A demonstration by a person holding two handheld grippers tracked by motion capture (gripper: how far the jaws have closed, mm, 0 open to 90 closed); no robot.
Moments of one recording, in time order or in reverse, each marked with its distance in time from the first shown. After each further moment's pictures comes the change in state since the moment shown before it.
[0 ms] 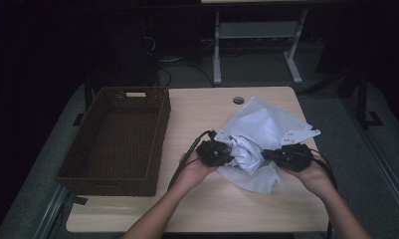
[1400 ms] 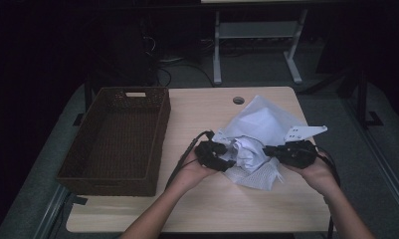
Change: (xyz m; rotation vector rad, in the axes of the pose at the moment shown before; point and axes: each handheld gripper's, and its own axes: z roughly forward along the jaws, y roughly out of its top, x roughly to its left) left arm 0.008 -0.017 -0.012 -0.002 0.033 -0.019; right arm -0.005 0.005 -0.010 -0.038 0.023 0.002
